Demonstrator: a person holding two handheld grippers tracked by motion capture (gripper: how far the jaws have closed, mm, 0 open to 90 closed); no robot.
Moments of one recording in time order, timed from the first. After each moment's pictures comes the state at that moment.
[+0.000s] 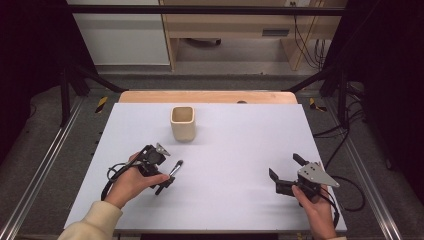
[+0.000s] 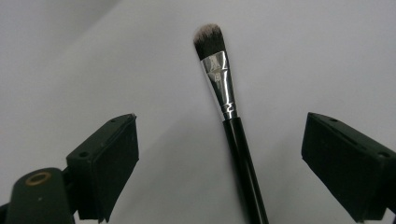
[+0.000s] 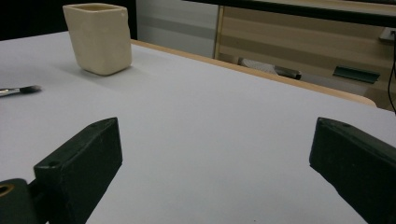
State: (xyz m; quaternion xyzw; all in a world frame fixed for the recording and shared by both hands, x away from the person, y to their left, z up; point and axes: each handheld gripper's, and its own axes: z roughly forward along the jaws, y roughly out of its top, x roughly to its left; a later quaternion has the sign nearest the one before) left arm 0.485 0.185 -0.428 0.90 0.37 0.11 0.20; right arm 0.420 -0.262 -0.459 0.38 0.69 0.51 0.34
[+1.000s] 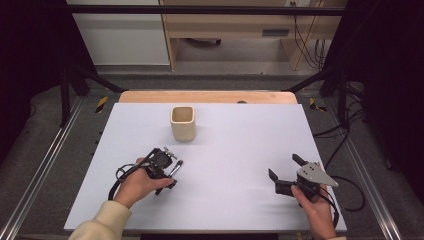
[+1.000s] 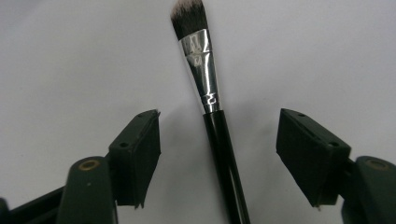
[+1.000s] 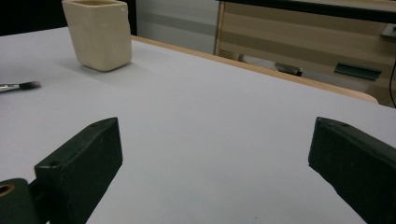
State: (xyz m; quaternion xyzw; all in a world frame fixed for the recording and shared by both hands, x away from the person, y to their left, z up) left arm 0.487 0.169 -0.440 0.91 0.38 0.08 0.15; right arm 0.420 -0.261 -0.460 0.38 0.69 0.51 0.34
